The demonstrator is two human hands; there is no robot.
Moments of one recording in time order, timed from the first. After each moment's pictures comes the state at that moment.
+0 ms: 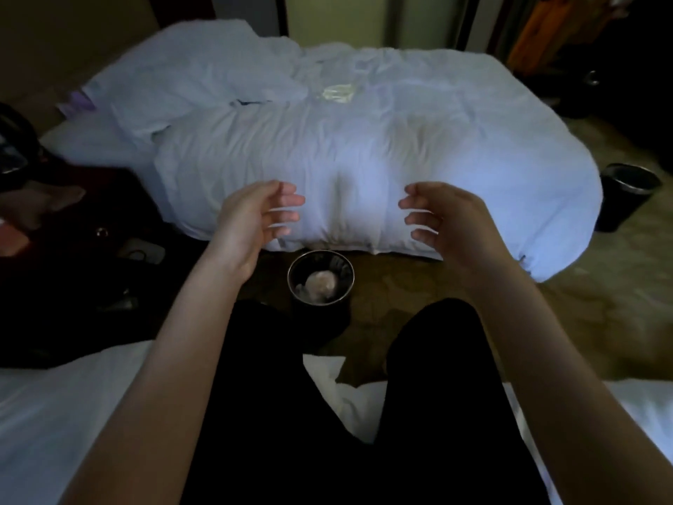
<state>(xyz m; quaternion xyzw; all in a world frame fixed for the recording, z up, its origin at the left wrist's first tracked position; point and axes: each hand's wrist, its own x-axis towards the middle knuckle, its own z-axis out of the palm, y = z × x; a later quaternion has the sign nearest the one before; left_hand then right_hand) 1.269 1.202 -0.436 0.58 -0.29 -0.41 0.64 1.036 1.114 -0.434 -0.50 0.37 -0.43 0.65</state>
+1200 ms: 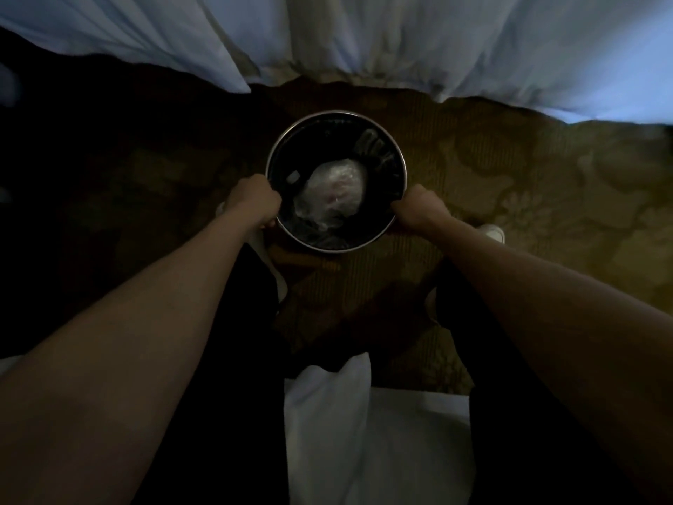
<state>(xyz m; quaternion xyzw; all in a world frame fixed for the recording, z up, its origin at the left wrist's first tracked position) 1.445 0.955 -0.896 0.86 -0.29 -0.42 -0.02 1.207 0.848 -0.918 -0.64 0.59 0.19 0.46</state>
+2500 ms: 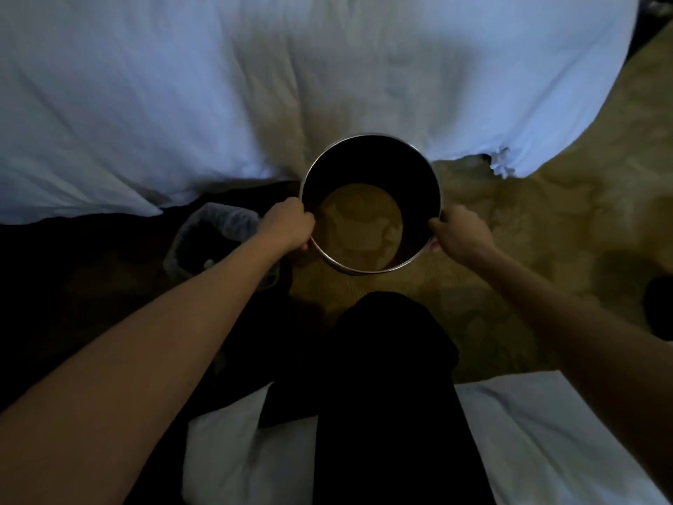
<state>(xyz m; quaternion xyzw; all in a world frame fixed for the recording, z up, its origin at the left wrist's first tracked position) 1.199 0.876 -0.734 0.78 -0.51 -0.37 0.05 0.924 0.846 -0.739 -0.64 0.69 -0.03 0.33</state>
